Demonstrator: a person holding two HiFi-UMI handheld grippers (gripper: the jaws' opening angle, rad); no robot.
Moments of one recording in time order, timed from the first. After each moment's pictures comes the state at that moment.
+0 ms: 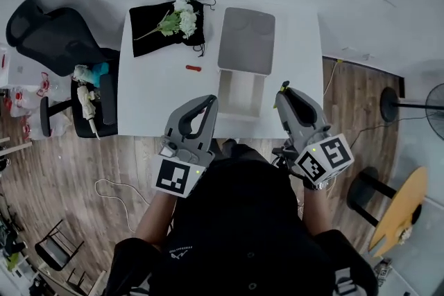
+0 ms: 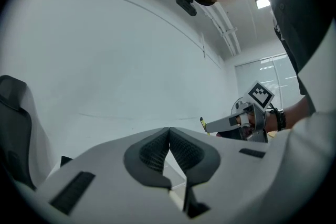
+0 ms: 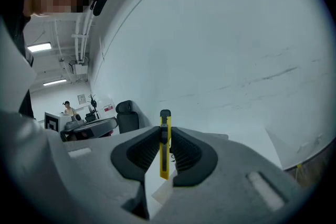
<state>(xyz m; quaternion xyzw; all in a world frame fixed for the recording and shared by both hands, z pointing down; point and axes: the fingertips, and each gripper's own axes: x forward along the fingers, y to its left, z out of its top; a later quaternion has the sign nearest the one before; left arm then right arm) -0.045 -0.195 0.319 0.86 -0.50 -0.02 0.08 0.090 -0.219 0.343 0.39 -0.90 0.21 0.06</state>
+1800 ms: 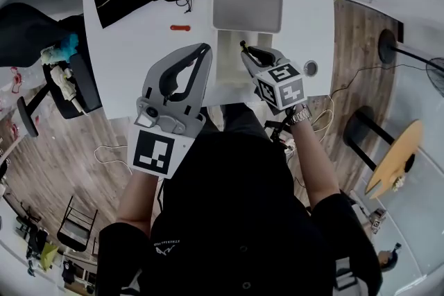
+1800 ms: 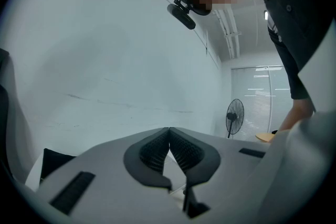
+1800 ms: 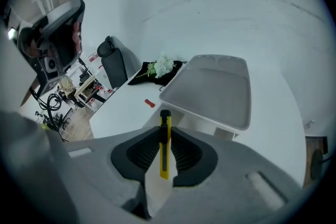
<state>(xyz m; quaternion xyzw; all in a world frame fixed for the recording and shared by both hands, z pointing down) -0.077 -0.282 0.376 0.89 -0.44 0.01 0.14 0.026 -0.254 0.603 0.33 -0.81 0.34 0.35</state>
